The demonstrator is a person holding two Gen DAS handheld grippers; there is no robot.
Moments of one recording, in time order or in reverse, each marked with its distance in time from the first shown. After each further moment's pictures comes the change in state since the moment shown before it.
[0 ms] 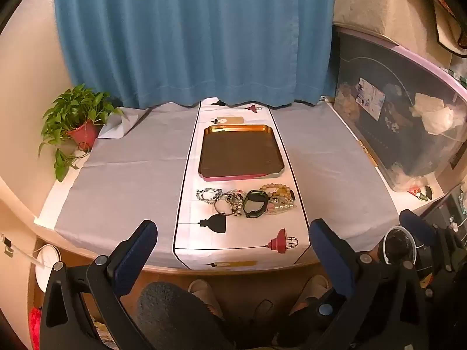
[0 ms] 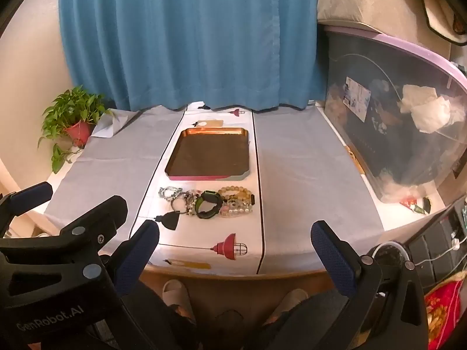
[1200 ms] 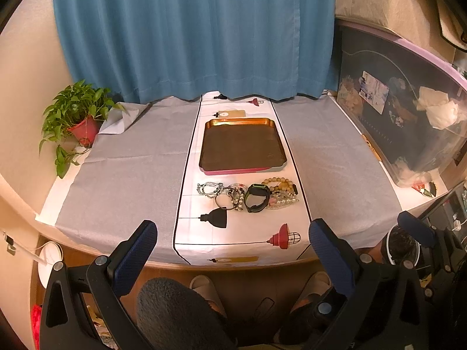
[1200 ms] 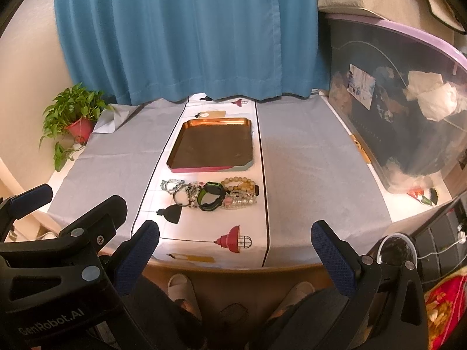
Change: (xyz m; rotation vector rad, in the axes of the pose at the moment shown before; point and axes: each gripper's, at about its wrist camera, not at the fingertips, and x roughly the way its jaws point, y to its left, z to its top) left arm 0.012 0.004 -0.009 0.008 0.015 0.020; right arm 0.012 -0.004 -0.006 0.045 0.033 0.044
